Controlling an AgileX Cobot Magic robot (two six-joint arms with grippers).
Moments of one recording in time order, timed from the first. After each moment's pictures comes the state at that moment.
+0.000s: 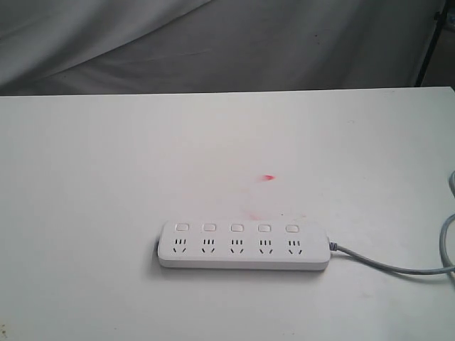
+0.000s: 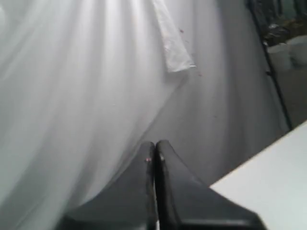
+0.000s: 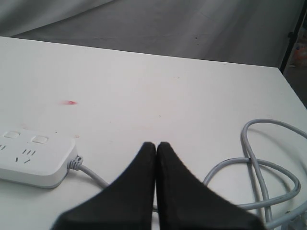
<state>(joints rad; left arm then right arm) -0.16 0.82 -0.86 -1.08 0.26 1.42 -0.15 0.01 0.00 -0.04 0.34 -0.03</state>
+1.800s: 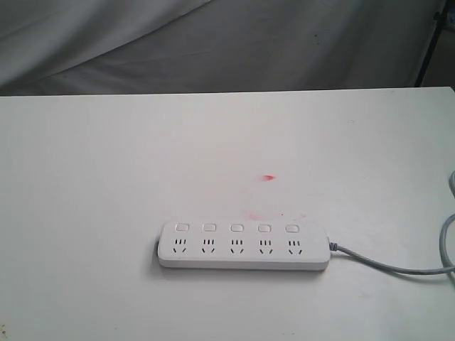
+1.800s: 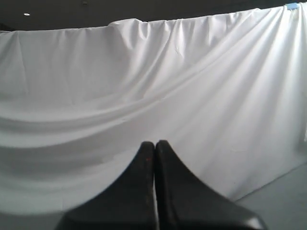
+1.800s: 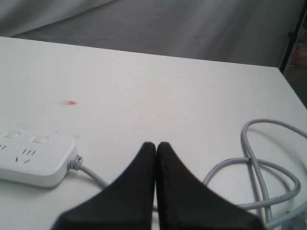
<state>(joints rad) 0.10 0.00 -0.30 -0.67 -0.01 0.75 -0.15 0.01 0.00 -0.04 0.34 -0.03</state>
